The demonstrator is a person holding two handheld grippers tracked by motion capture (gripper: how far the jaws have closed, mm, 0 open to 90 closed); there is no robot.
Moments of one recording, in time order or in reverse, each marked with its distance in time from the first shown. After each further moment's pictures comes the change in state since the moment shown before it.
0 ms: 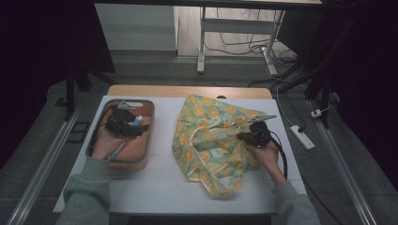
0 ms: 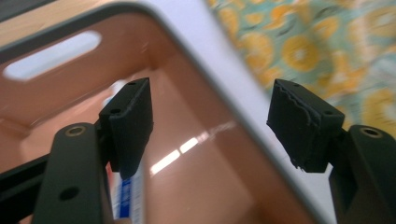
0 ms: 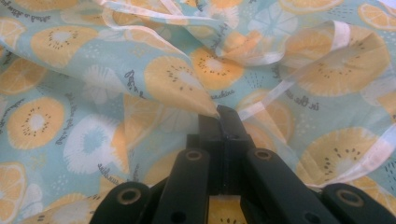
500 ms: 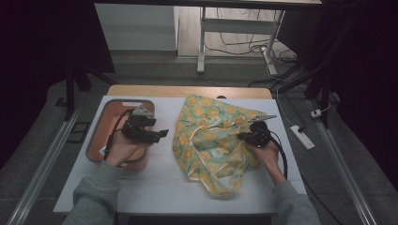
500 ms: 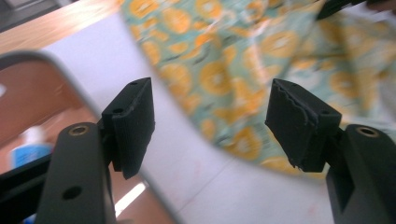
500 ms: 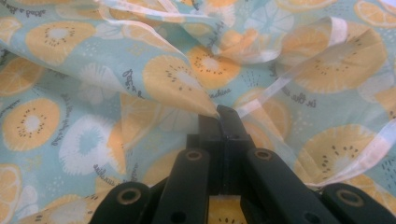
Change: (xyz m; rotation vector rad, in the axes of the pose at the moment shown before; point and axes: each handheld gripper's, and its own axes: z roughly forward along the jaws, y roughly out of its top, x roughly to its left) left arm -0.054 0.015 -0.002 -0.079 -0.138 0.075; right arm -0.002 0.000 0.001 0.003 -0.004 0.011
